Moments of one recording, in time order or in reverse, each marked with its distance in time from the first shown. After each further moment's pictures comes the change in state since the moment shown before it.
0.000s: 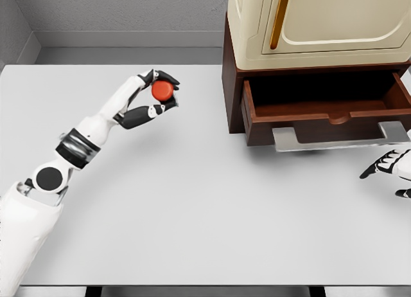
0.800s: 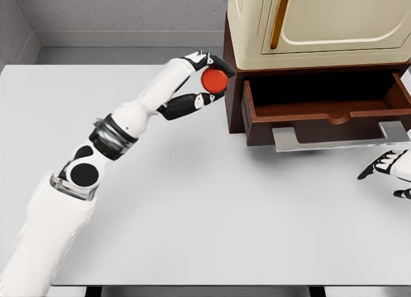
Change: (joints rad) left arm -0.061 -0.157 -0.036 -0.161 -0.254 -0.010 0.000; right arm 0.002 0.000 0.000 -0.012 0.000 0.000 0.000
